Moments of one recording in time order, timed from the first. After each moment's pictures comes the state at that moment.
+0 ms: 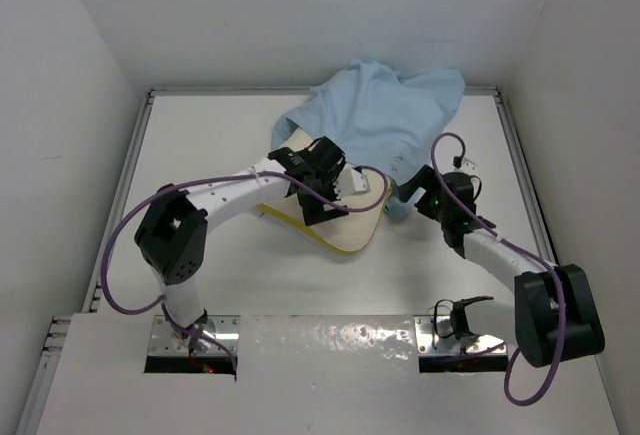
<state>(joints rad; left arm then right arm) -0.75 1.78 1.41 -0.74 -0.01 0.57 0.19 1.21 0.40 0.21 0.04 0.65</state>
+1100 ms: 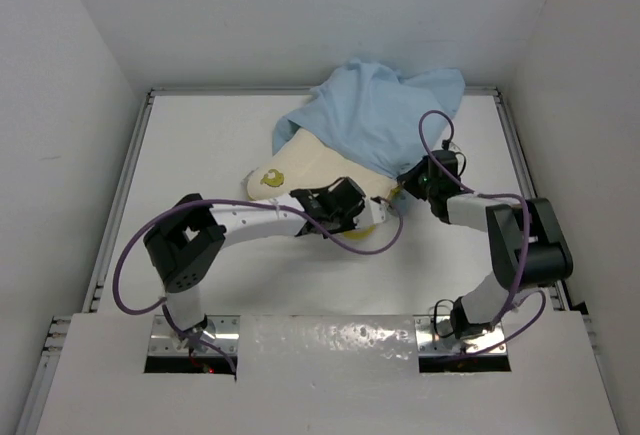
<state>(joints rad) -0.98 1.78 1.16 -0.38 -0.19 0.52 0.14 1.64 0.62 0.38 -0.04 0.79</state>
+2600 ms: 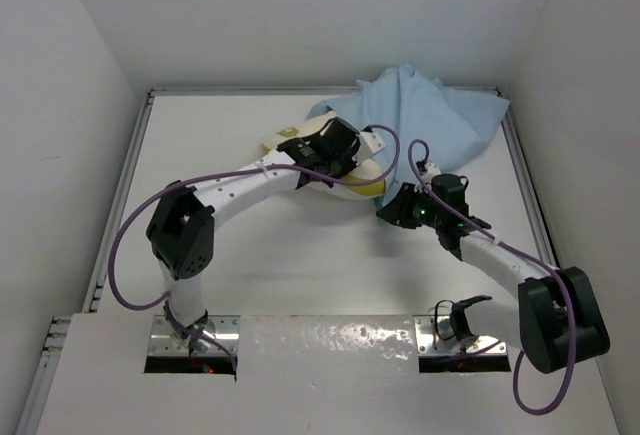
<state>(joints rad) -0.79 1.84 1.60 -0.57 -0.24 0.34 0.27 1.19 0.41 0.21 -0.40 0.53</state>
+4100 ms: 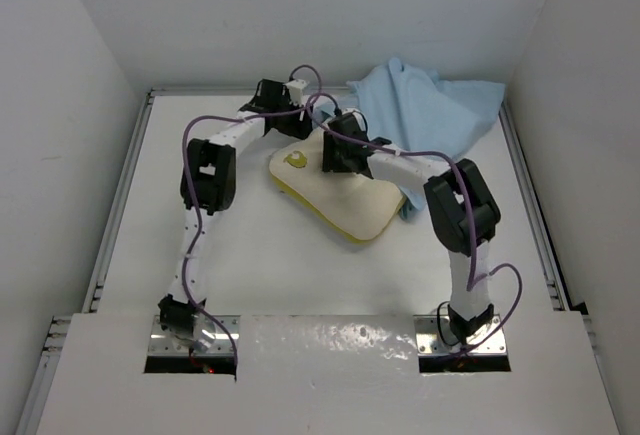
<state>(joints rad) -0.27 2.55 2.14 -0.37 0.37 0.06 0.57 2.01 1.42 -0.21 0.18 0.46</state>
